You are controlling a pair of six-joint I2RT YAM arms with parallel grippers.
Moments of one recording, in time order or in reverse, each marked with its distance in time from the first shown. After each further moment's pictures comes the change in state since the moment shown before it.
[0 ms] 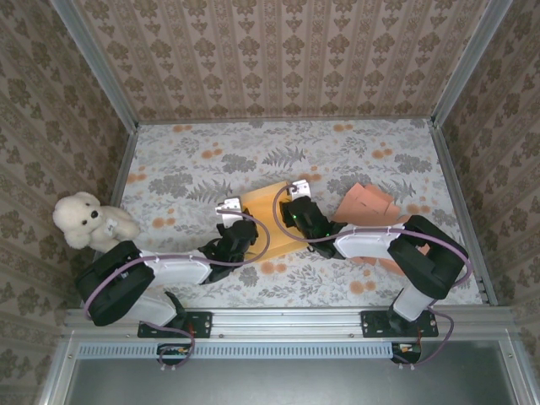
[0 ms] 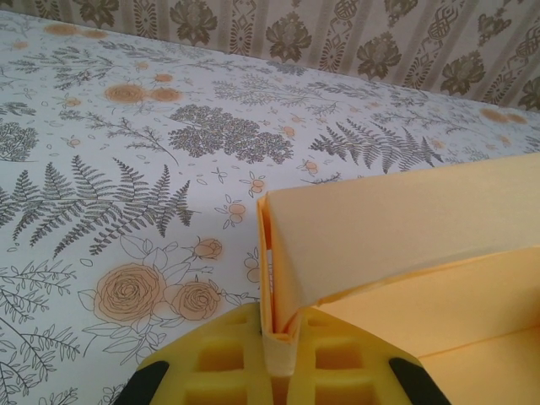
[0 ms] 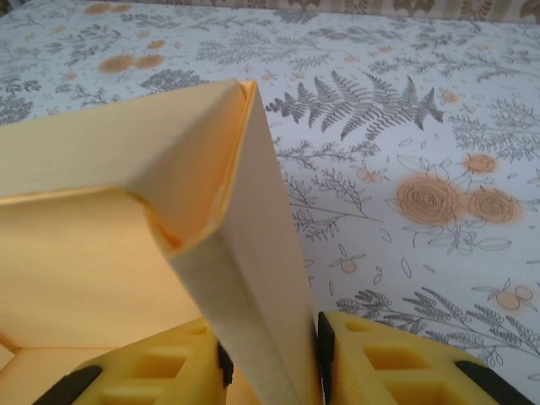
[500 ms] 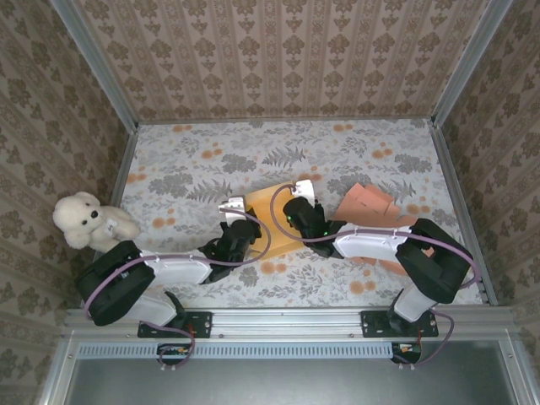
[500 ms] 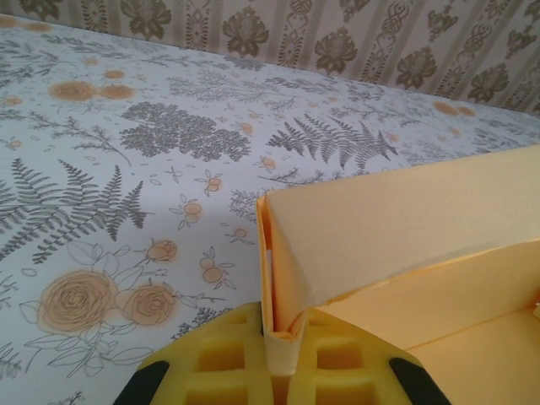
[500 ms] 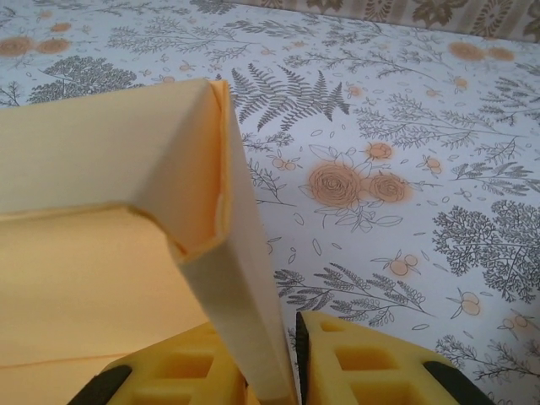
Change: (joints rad) left arm 0.005 0.002 0.000 0.041 0.082 0.022; right arm 0.030 -0.035 0.056 -0.233 0.214 0.051
